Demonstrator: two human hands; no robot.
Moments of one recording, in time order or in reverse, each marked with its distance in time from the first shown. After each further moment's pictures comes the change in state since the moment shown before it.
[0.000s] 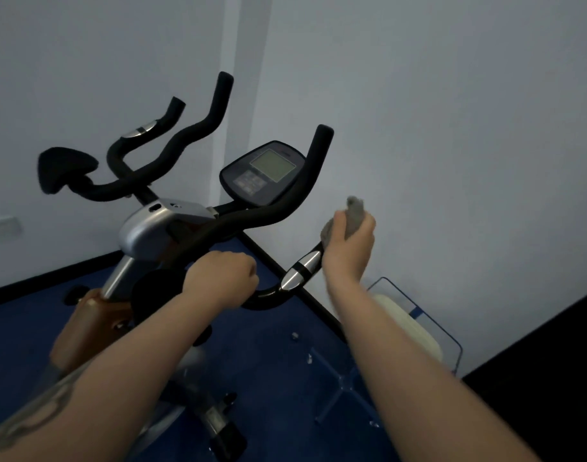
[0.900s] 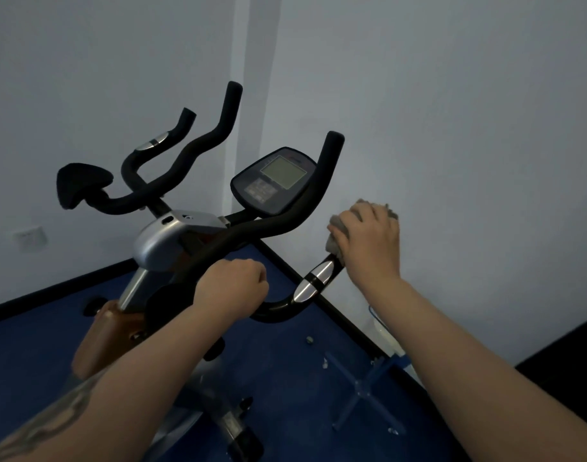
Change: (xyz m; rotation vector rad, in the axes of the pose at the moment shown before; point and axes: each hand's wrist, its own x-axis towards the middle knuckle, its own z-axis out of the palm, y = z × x) left_hand 0.004 -0.003 0.002 -0.089 0.044 -0.074; right_hand 0.032 -0.007 -0.030 -0.901 -0.166 -0.774
